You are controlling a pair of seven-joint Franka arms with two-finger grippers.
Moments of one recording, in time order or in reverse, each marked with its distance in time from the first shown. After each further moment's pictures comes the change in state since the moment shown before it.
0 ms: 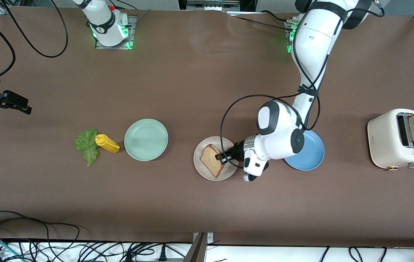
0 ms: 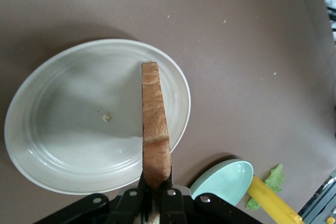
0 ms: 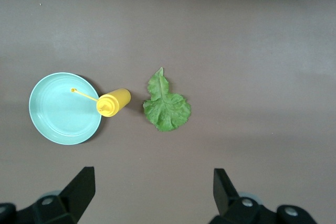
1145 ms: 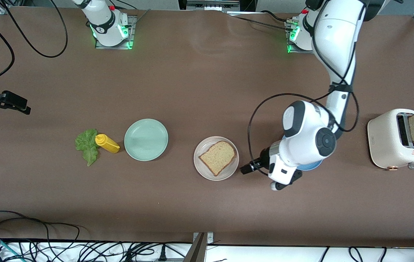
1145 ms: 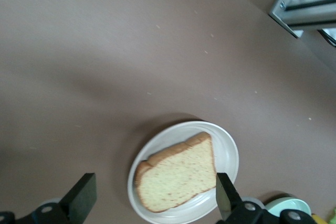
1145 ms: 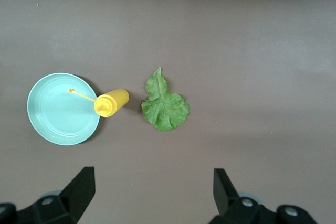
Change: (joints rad) left arm 0.102 -0.112 0.068 0.034 0.372 -0.179 -0.020; right arm -0.008 0.002 -0.002 0.000 0.000 0.000 0.000
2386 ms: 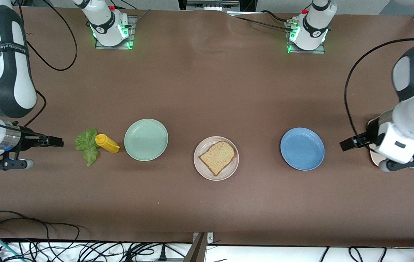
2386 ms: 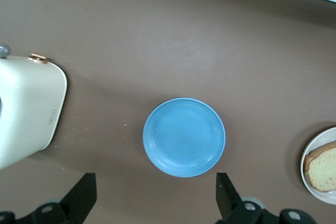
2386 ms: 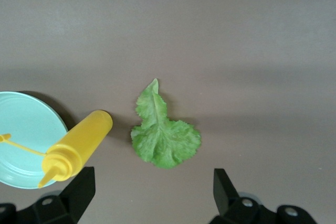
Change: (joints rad) left arm 0.236 -0.339 0.002 0.003 0.452 -0.475 0.249; right arm 0.000 0.319 -0.005 -0.002 0.040 0.196 -0.002
